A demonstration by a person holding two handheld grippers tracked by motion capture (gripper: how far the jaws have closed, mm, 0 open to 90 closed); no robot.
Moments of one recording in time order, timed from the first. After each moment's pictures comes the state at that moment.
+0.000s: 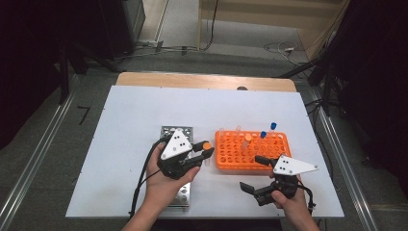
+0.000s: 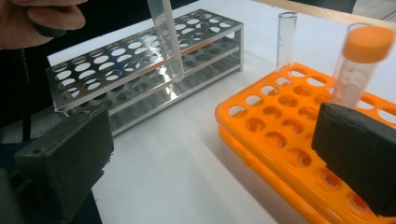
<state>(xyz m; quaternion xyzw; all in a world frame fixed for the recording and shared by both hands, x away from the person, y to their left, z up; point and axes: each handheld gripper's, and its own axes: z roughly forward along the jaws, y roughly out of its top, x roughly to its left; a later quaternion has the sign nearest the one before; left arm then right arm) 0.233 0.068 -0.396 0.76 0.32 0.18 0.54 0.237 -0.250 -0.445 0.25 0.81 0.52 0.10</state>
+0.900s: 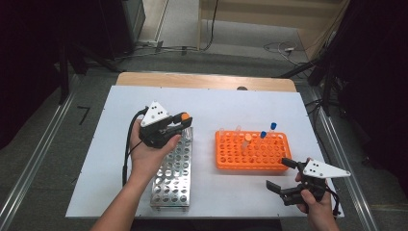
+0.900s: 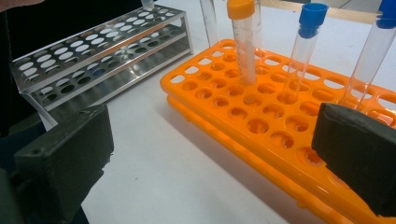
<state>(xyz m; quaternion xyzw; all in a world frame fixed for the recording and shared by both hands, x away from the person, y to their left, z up) 0.290 0.115 -0.382 0.72 0.37 0.23 0.54 0.235 -0.315 -0.450 0.30 0.79 0.51 0.13</state>
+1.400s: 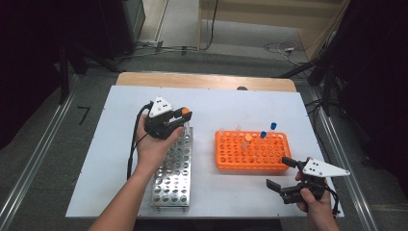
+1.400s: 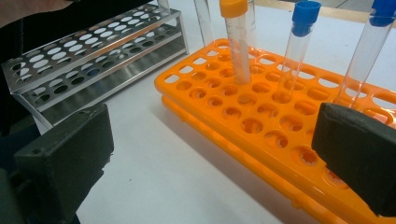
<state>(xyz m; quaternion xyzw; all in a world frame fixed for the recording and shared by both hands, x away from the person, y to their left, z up) 0.321 0.112 -0.402 0.72 0.40 0.24 0.51 0.238 -0.317 -0.452 0.31 0.79 0.51 0.13</state>
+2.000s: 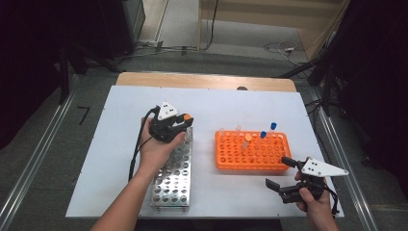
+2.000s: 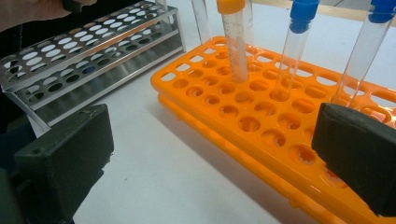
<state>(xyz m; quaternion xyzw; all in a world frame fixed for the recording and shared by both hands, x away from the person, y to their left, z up) 0.325 0.104 -0.419 0.75 0.41 0.23 0.47 0.240 -0.315 -0.454 0.31 0.79 0.51 0.13</state>
